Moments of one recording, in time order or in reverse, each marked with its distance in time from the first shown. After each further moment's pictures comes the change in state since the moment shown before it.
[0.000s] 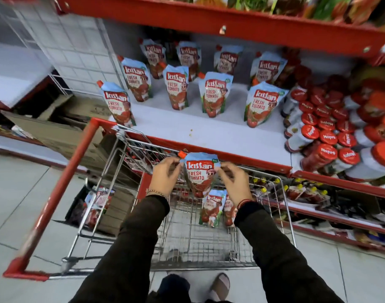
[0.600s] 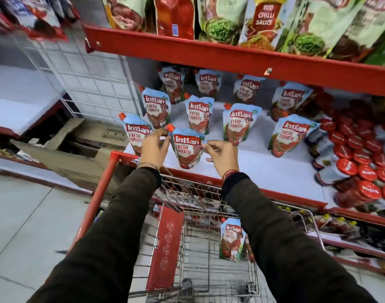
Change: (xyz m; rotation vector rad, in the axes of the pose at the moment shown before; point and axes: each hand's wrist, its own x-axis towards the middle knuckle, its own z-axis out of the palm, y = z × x) left_hand 0.183 -0.019 -0.111 0.093 0.157 0.075; right_hand 0.157 -0.114 0.105 0.162 0.055 -0.015
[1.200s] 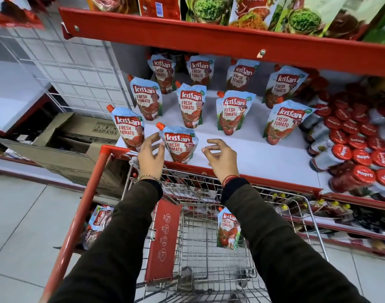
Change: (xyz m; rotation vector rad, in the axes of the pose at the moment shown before) left_hand -0.044 -0.026 0.040 -0.330 0.105 -0.148; right_hand -0.027 0.032 -0.016 -0.172 0.062 0.020
